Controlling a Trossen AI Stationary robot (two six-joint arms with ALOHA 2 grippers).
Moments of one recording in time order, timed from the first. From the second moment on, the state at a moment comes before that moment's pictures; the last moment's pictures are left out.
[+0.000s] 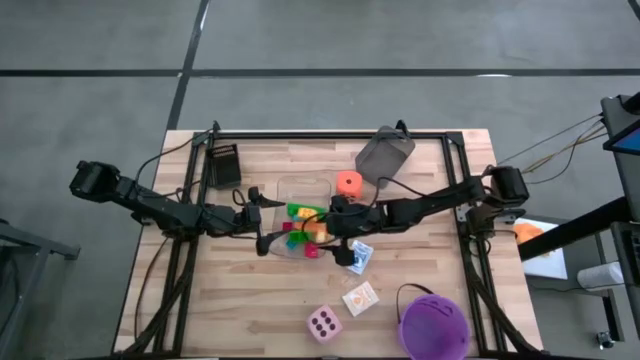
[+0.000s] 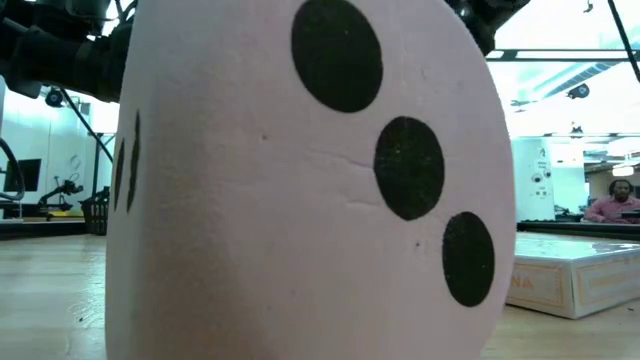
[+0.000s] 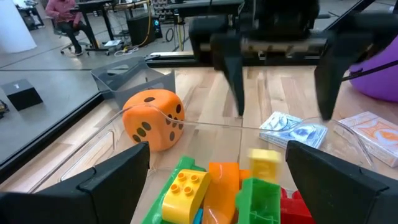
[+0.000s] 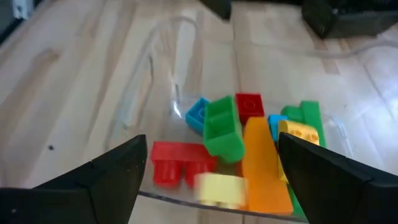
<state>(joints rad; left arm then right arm) -0.21 1.13 0.25 0.63 -0.42 -0.01 0.11 1.72 1.03 0.12 0.07 0.04</state>
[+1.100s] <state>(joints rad) -0.21 1.13 0.25 0.63 -0.42 -0.02 0.25 1.62 1.03 -0.57 0.05 0.02</state>
